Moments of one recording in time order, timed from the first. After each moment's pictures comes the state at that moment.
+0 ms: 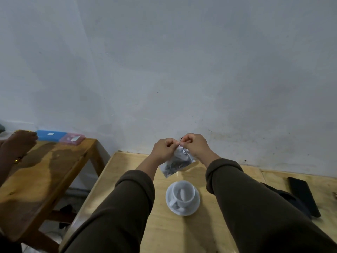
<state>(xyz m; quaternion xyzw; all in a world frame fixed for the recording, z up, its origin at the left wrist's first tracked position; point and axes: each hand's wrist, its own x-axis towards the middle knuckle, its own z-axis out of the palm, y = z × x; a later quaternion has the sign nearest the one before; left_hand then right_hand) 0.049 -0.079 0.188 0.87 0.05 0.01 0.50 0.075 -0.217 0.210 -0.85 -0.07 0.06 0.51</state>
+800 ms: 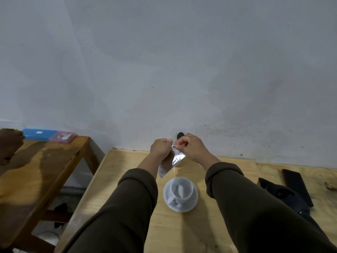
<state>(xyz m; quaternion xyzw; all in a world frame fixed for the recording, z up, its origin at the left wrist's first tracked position) 0.067 -0.088 0.173 0.82 0.20 -0.04 0.54 0.073 -0.218 0.195 -0.89 -0.15 0.05 0.42</state>
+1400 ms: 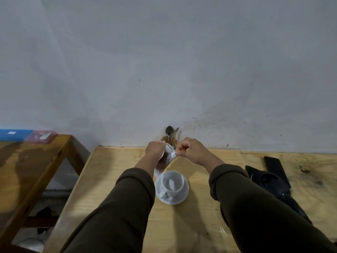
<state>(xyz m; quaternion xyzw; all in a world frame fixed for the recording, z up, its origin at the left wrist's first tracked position) 0.066 -0.104 0.148 0.83 0.20 -0.08 0.52 0.048 -0.251 0.188 -0.91 -0.14 0.11 0.38</state>
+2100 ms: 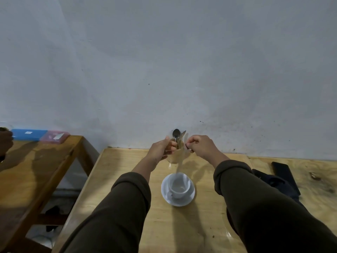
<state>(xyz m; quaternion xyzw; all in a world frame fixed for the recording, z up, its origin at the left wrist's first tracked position) 0.041 -0.081 0.166 0.70 0.10 -0.12 0.69 0.054 -0.247 0.204 -0.90 -0.03 0.07 0.43</state>
